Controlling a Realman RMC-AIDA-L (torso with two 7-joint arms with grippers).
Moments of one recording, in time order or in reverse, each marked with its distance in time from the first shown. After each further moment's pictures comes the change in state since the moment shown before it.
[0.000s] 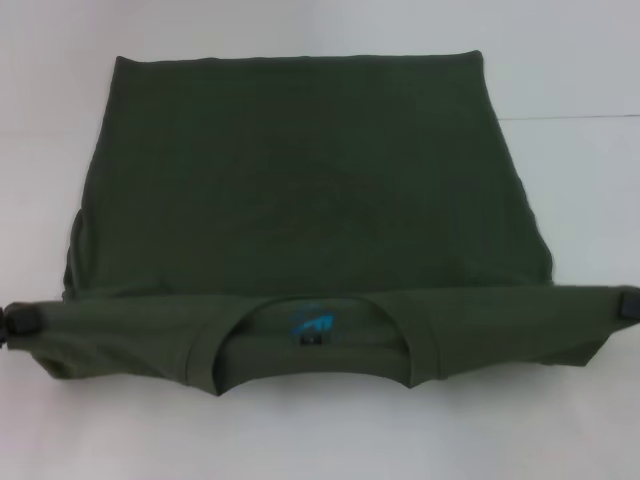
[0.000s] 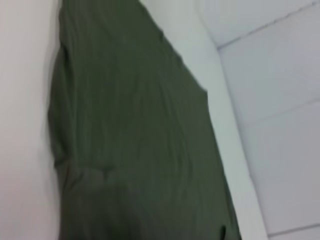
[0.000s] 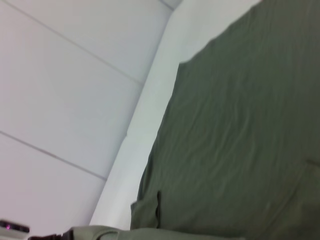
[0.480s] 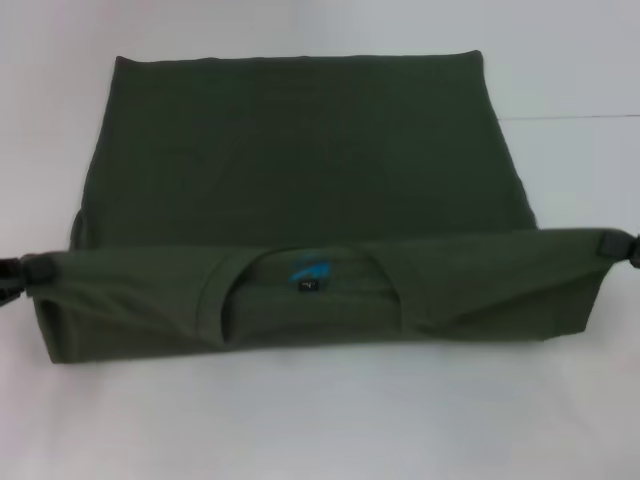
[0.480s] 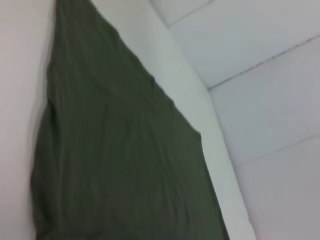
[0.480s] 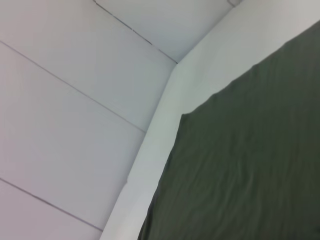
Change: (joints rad) left arm -0.027 -0.013 0.011 -0.071 -0.101 -0.136 0.037; right arm 0.037 0.035 0.014 0.016 0.094 0.107 -0.018
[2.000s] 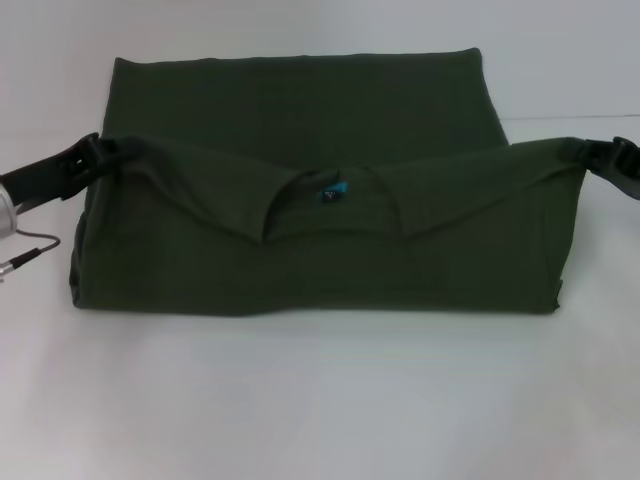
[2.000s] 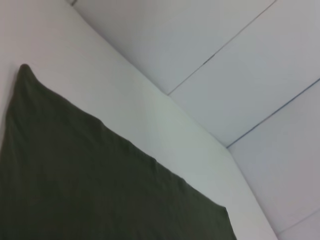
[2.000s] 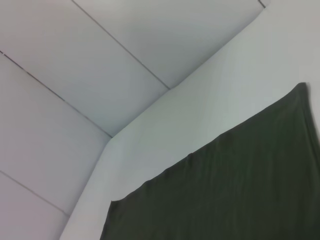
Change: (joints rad) left arm -0.245 -0.097 0.063 -0.137 -0.157 -0.527 0.178; right arm 0.163 0.078 -0.027 0.039 0.099 0.485 -0.017
